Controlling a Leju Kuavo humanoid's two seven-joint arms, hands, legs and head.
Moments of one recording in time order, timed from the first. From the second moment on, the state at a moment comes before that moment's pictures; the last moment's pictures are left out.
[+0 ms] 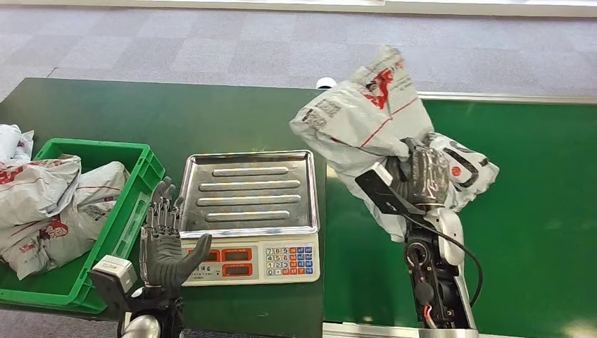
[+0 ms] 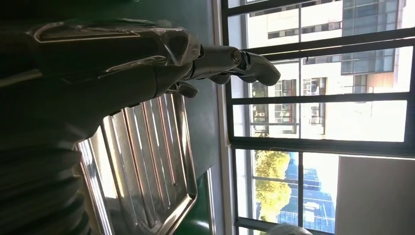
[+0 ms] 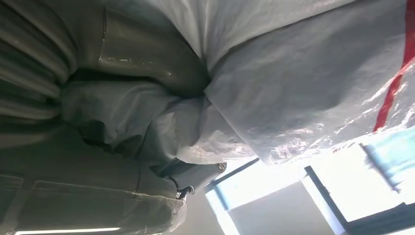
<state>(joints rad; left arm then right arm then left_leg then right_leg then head) 0.05 -0.12 -0.25 -1.60 0.04 0.24 -0.58 -0.40 0.12 0.16 -1.26 1.03 -0.16 -0.18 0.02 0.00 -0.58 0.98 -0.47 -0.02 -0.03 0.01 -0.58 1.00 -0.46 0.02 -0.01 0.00</state>
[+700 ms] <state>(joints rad) -0.05 -0.11 -0.20 -1.61 0.13 0.65 -0.70 -0.68 0.28 0.59 -0.73 0.91 -0.05 -0.37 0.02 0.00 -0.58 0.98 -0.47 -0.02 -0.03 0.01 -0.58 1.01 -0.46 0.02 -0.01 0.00</state>
